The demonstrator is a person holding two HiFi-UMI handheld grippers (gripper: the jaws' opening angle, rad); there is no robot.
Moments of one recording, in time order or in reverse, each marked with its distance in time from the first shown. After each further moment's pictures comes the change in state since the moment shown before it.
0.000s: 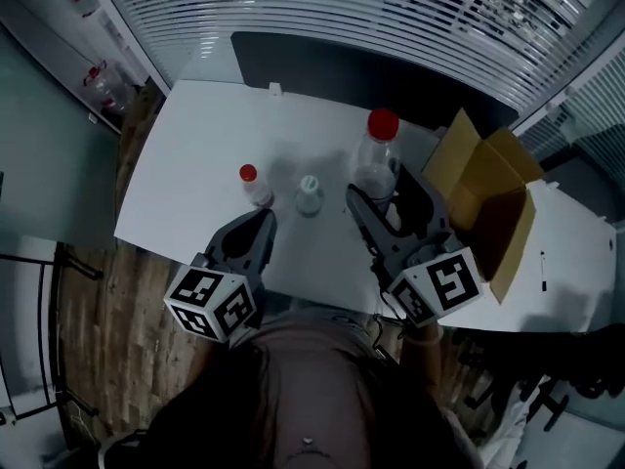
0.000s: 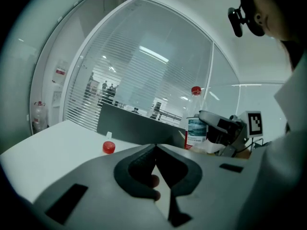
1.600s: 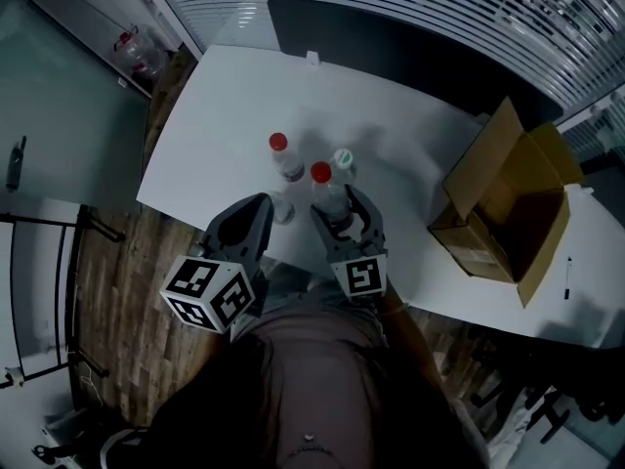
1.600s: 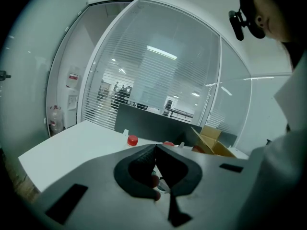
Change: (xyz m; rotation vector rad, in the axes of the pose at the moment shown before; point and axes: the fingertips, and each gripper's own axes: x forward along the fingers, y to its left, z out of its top) left arm -0.038 0.041 -0.011 0.004 0.021 0.157; right arm 0.044 0.076 -0.215 -0.137 0.078 0.027
